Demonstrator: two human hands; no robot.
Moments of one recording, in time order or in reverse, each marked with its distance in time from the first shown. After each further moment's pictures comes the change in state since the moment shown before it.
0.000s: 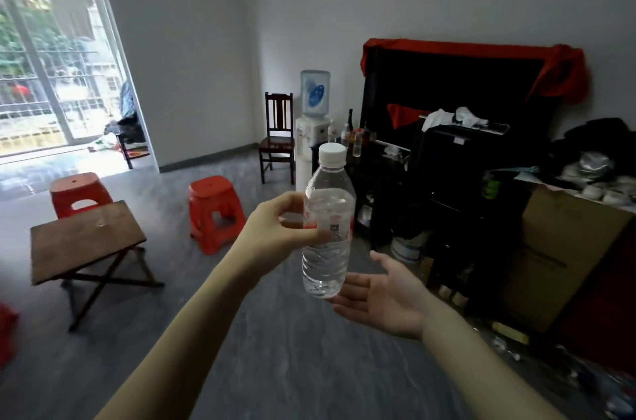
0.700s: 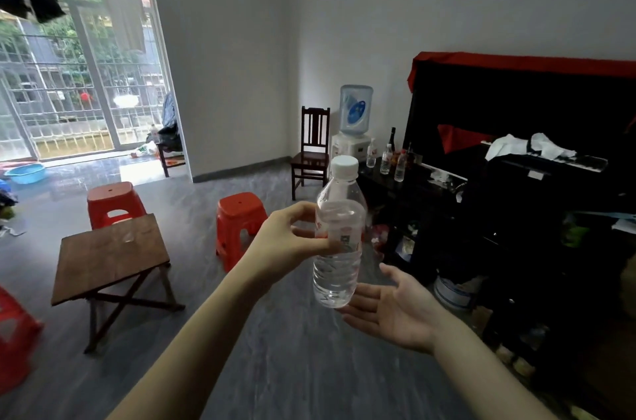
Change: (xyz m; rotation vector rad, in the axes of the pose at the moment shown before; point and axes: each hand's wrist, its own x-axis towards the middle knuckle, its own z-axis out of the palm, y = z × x) left_hand 0.168 -0.065 -0.084 0.027 0.059 -0.018; right_hand 0.189 -0.103 0.042 -0.045 -0.103 0.055
